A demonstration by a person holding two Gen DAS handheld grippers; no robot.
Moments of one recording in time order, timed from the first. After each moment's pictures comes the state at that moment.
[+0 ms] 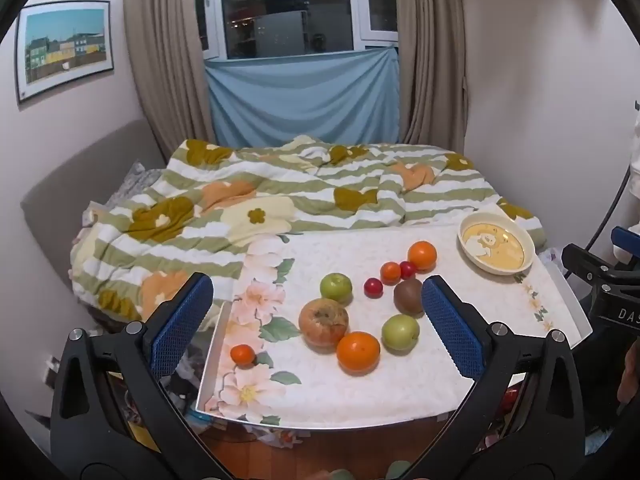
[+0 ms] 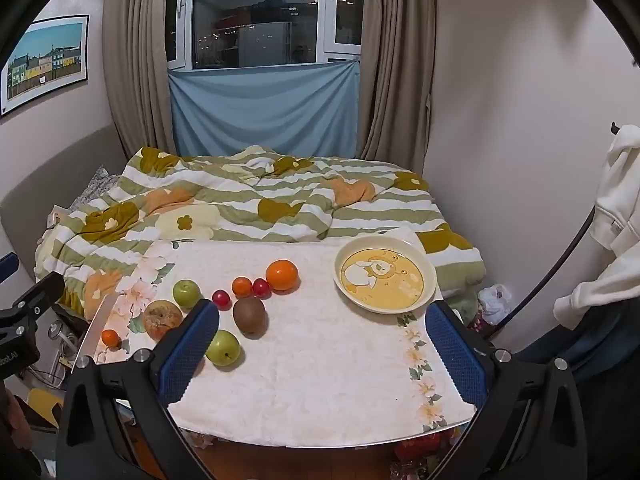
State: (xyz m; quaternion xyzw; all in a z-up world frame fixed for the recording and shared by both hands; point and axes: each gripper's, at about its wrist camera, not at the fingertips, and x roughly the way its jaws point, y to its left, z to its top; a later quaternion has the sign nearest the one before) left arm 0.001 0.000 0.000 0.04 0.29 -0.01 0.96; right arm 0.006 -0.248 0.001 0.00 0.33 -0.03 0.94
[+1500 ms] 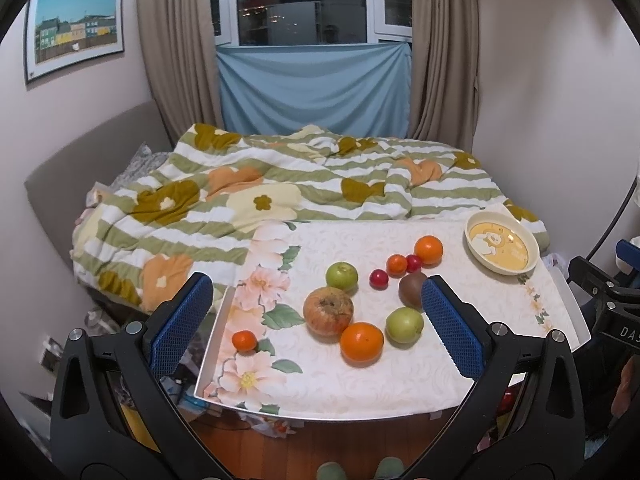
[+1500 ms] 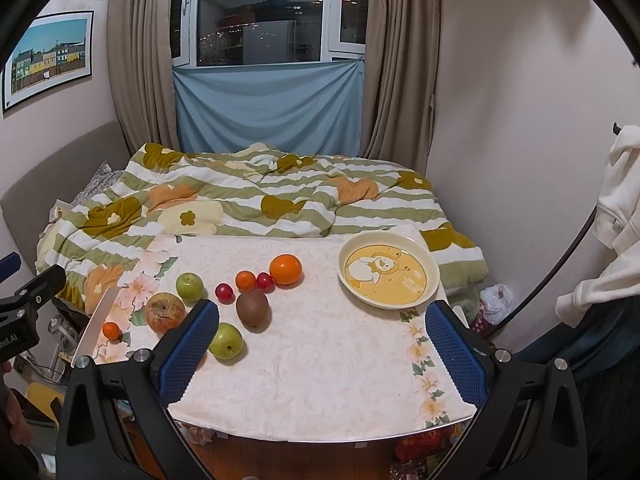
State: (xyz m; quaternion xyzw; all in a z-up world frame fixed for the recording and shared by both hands) left arm -0.001 0.009 -0.010 0.02 0.30 0.00 0.95; right arm 0.003 -0.239 -0.009 0.00 0.32 -0.03 0.95
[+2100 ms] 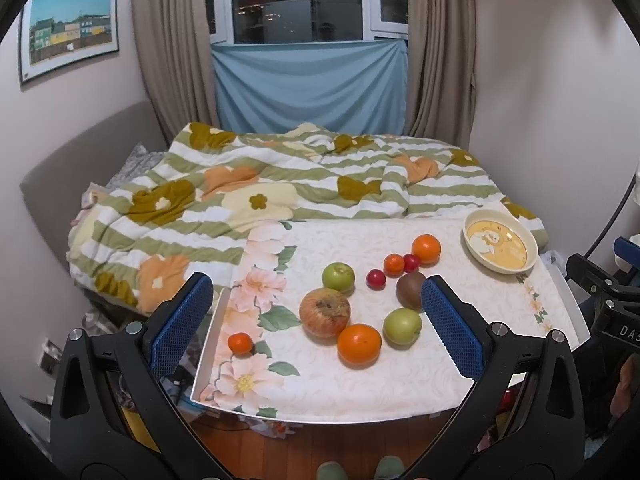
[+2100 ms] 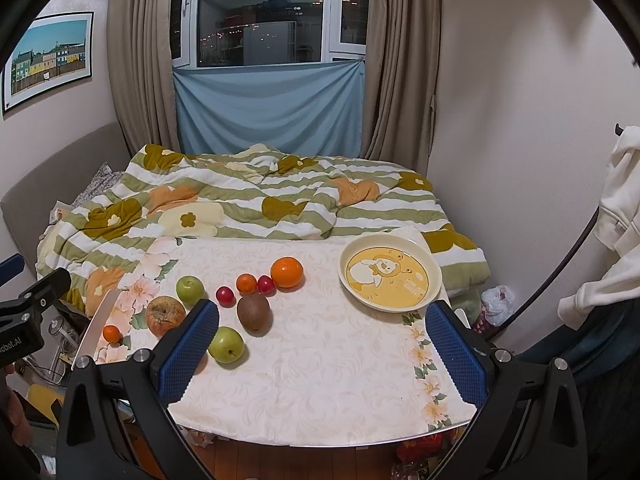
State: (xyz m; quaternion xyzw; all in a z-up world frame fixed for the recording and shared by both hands) left arm 0.008 0.008 -0.009 0.02 0.31 0.00 0.95; right arm 0.002 -0.240 -0.008 0.00 0.32 -0.03 0.95
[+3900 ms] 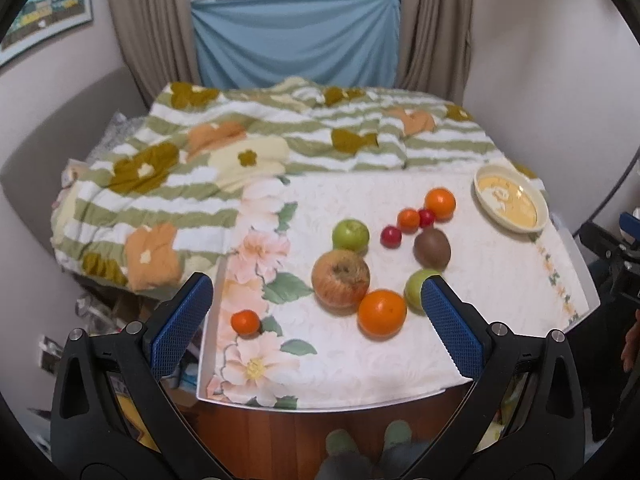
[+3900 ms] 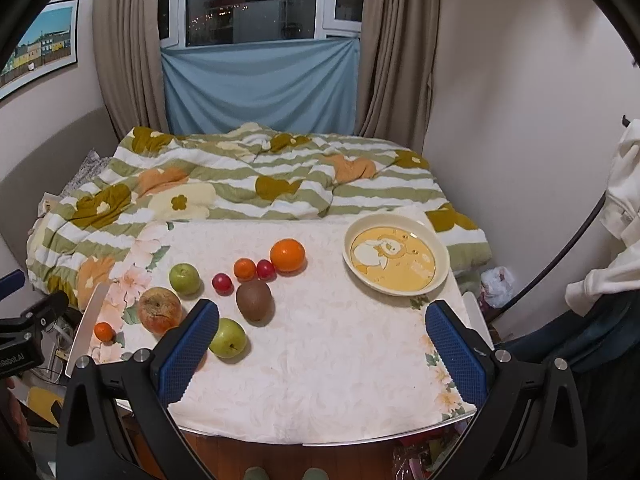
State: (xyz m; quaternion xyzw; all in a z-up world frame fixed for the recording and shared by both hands) left arm 0.043 0.035 -0.057 0.02 0.39 -0.03 0.92; right arm 0.035 -0.225 -0.030 0.00 0.37 -0.04 0.93
